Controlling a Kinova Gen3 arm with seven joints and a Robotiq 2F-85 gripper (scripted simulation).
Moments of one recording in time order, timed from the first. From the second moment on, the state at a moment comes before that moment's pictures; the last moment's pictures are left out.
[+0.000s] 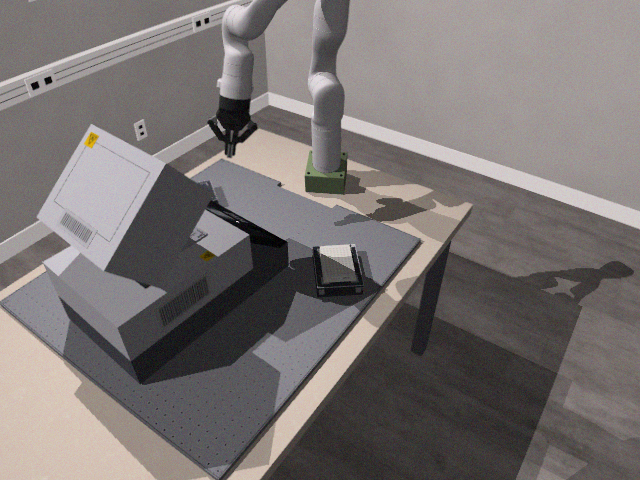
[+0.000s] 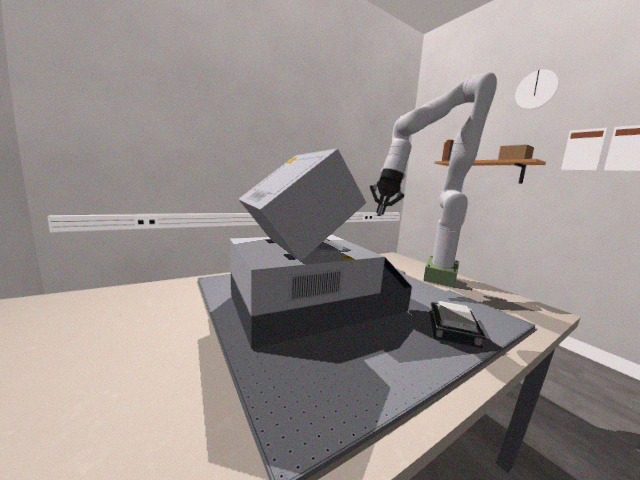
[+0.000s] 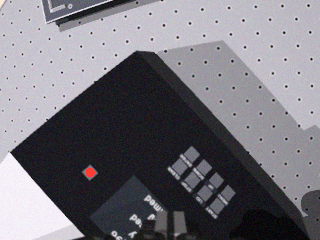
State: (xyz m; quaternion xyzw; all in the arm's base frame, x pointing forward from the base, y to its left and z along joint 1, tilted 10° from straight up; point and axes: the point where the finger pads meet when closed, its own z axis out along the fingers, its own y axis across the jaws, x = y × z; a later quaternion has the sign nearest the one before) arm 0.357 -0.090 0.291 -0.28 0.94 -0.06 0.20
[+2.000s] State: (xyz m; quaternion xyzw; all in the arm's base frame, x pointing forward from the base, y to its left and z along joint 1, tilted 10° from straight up) arm 0.369 -0.087 0.221 -0.28 0.94 -0.06 0.20
